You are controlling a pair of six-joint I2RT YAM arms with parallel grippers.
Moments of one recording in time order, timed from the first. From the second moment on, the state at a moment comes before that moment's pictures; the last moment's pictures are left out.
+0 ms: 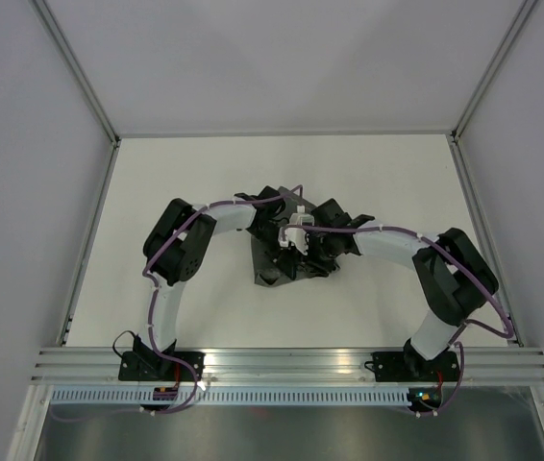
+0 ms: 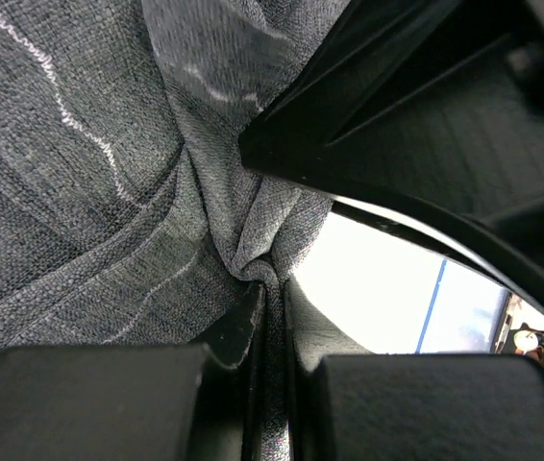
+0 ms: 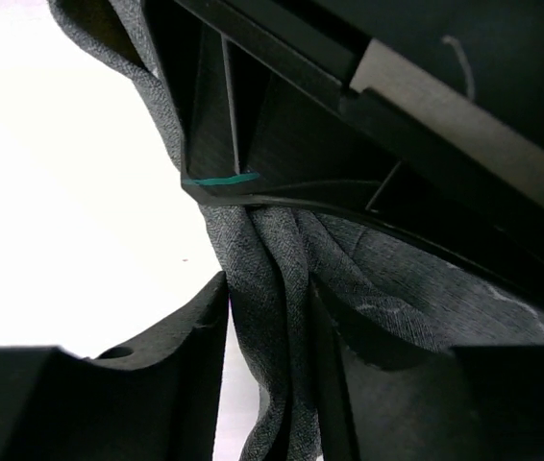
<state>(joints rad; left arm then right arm) -0.61 2.15 1.41 -0.66 0.93 0.27 0.61 1.67 0.94 -0.39 -0.46 -0.71</state>
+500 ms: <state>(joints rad) -0.58 2.17 1.38 -0.58 0.97 0.13 0.47 1.93 1.23 -0.72 -0.73 -0.74</state>
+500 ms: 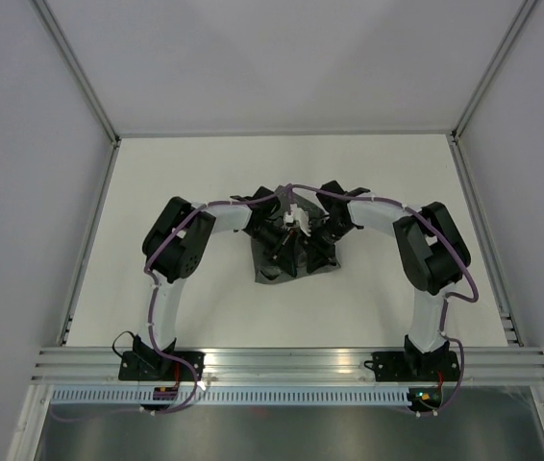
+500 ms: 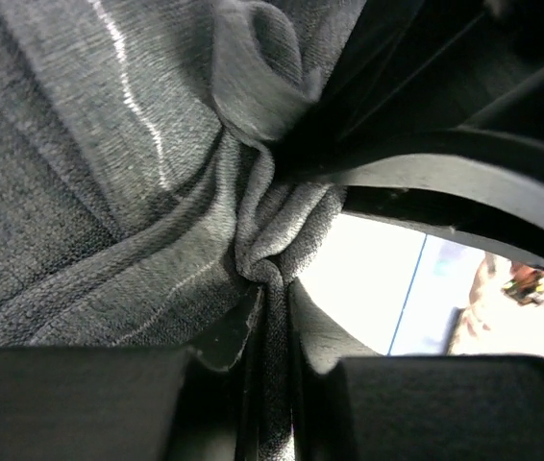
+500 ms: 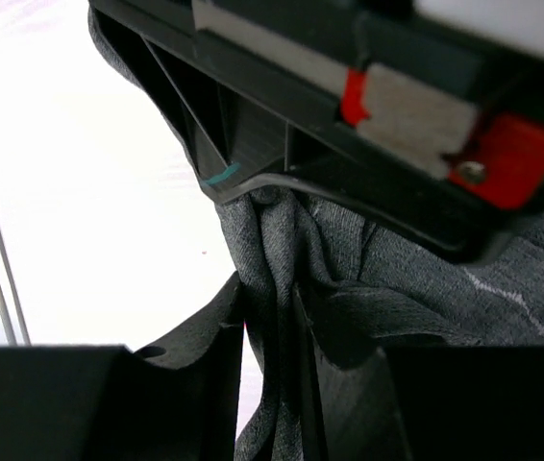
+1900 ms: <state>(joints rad) -0.50 1.81 0.95 0.19 0.72 -0.35 0.36 2.33 1.58 -1.17 -1.01 -0.65</state>
